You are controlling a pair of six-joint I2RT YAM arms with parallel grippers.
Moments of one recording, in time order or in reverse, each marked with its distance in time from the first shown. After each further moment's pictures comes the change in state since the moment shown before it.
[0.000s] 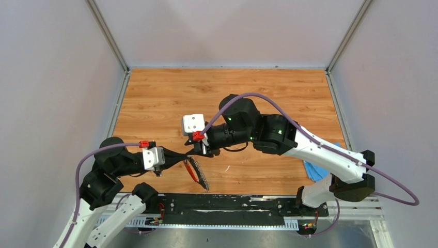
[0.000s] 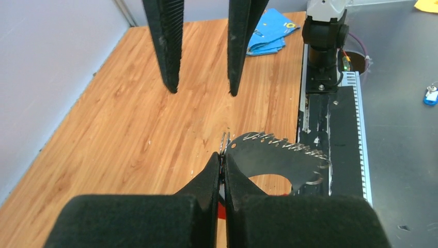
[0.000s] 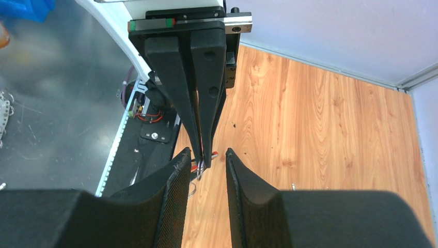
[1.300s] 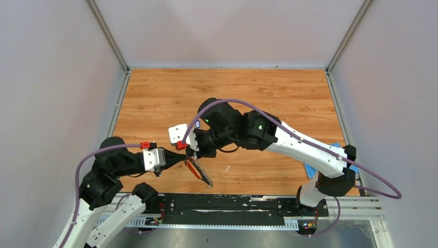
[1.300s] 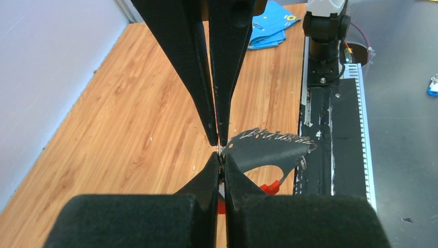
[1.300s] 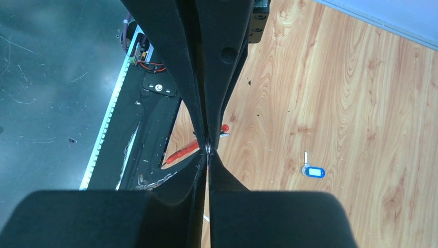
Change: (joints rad) left arm 0.000 0.011 0.016 -0.035 0.006 0.037; right arm 0.003 0.180 0.193 -0.306 0.019 -0.141
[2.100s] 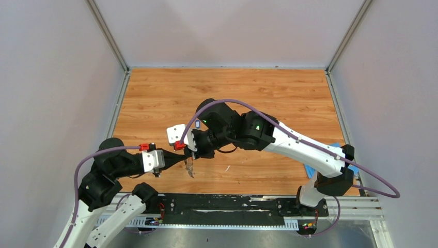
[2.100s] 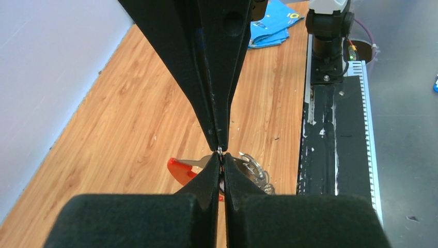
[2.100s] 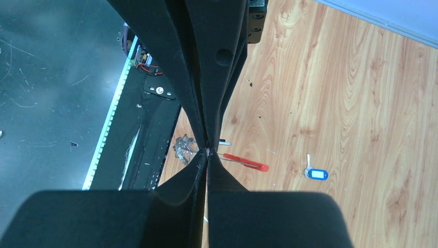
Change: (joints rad) left arm 0.000 -0.013 0.001 -0.014 -0.007 0.021; right arm 0.004 0.012 0.000 0.013 0.000 0.011
